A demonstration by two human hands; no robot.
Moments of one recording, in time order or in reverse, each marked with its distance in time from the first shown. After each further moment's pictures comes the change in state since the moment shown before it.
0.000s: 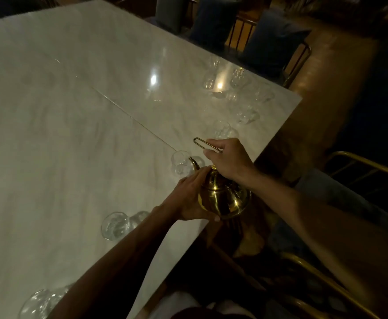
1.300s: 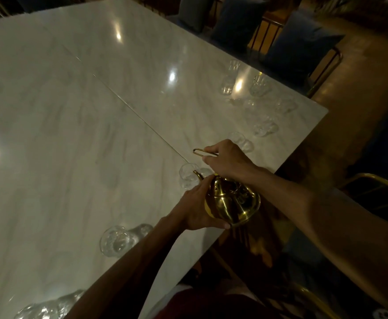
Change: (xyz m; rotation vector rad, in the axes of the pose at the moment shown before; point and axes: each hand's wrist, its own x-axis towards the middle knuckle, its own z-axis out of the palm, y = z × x) left_hand 0.040 -0.023 0.008 -0.240 0.060 -0.184; right_hand 0.082 -0.005 0.007 -0.228 -0.233 -0.038
